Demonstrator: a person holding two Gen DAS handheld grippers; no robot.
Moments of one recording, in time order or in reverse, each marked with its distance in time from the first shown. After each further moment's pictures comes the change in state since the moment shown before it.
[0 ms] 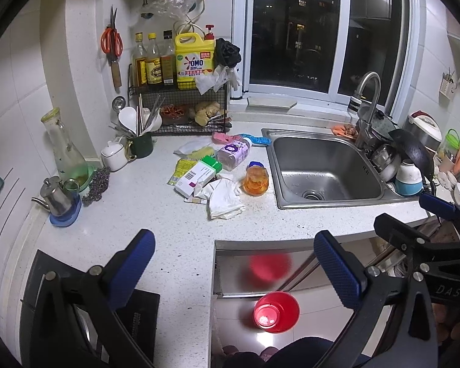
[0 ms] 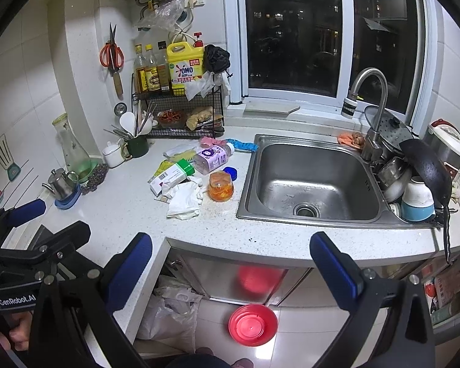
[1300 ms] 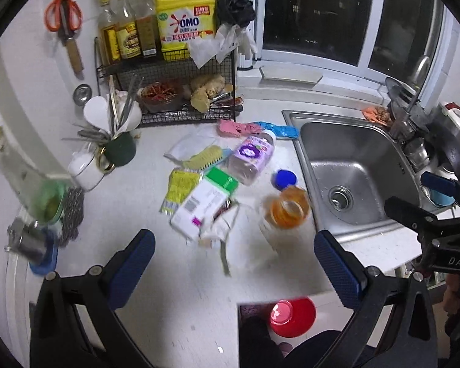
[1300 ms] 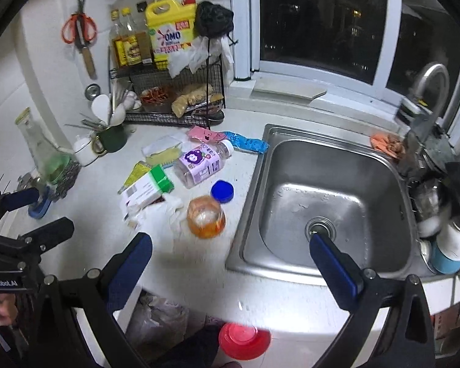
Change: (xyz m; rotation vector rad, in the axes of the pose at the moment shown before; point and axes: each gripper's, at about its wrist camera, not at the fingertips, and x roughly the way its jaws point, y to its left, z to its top) left arm 0.196 0.040 0.117 0.040 0.206 -0.008; right arm 0.166 -0.022 0.094 -0.052 0.171 0.045
